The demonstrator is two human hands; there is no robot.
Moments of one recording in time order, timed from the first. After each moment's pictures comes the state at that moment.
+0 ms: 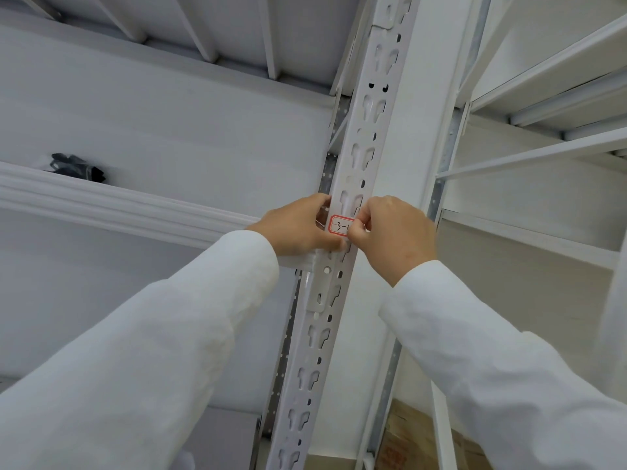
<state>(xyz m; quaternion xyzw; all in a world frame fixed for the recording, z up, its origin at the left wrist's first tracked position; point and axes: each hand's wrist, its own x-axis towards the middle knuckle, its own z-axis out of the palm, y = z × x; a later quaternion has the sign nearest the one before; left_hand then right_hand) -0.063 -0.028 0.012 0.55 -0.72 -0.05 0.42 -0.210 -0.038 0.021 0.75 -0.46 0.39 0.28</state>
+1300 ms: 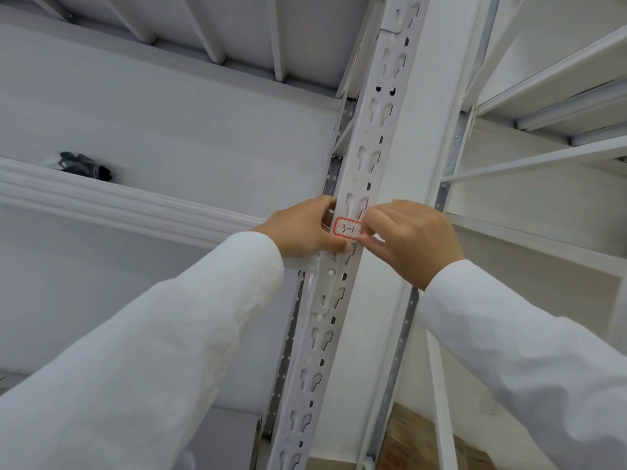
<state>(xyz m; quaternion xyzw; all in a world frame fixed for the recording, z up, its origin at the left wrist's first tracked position) -0.064 -0.026 0.012 0.55 -0.72 -0.05 0.42 -0.244 -0.074 0.022 0.75 -0.13 0.37 0.53</state>
